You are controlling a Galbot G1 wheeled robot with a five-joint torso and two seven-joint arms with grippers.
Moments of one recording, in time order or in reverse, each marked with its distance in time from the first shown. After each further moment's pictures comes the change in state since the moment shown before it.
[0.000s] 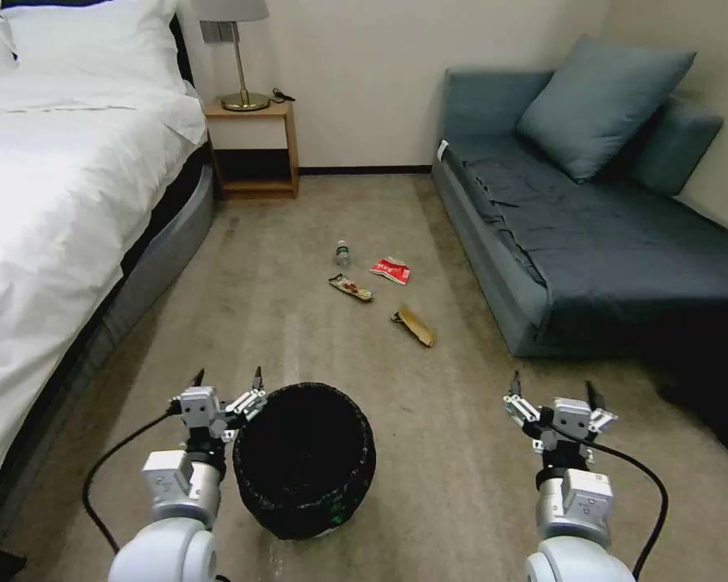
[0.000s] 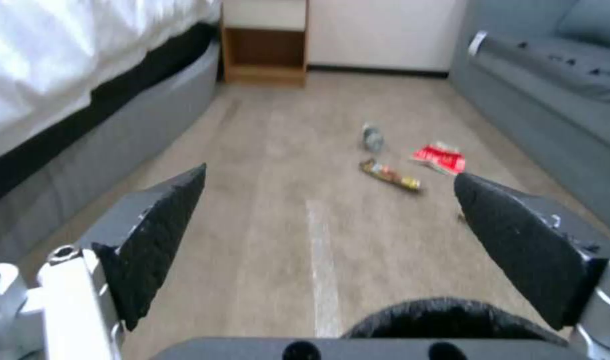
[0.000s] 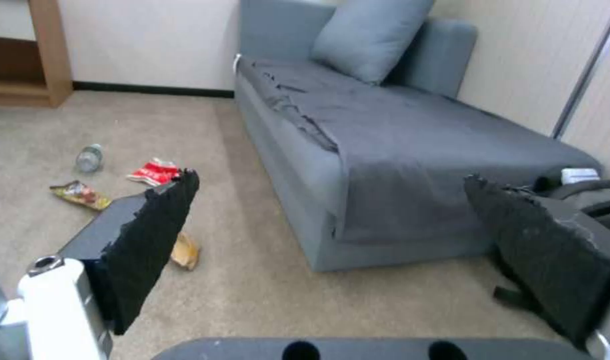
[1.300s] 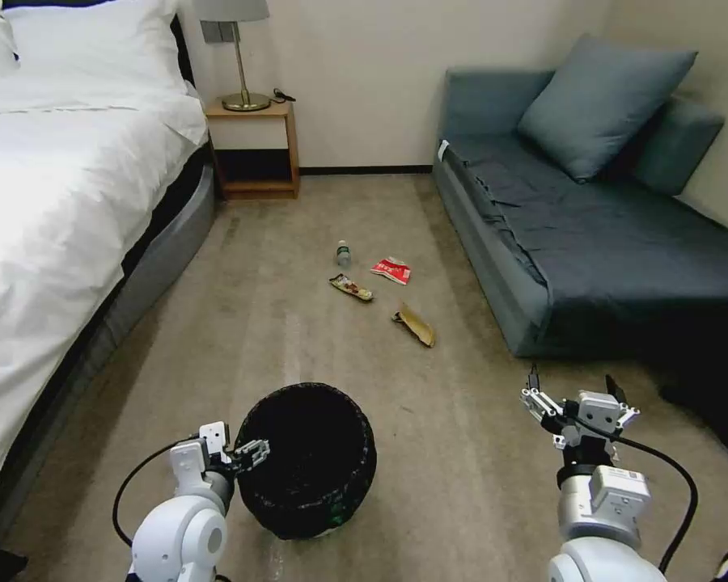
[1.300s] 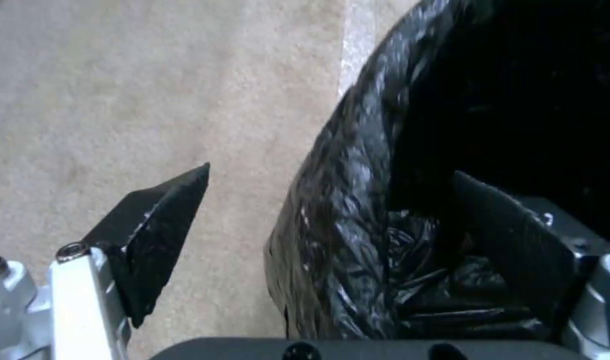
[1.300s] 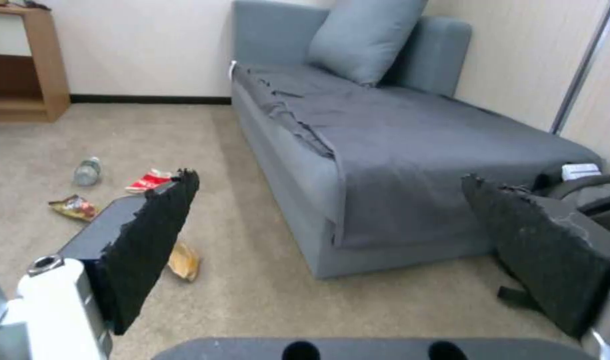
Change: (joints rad) left arm -0.114 0.105 0.083 0.247 -0.353 0.389 -0.316; right arm 0.038 -0.005 0.020 -0.002 0.046 -0.016 0.002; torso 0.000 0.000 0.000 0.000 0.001
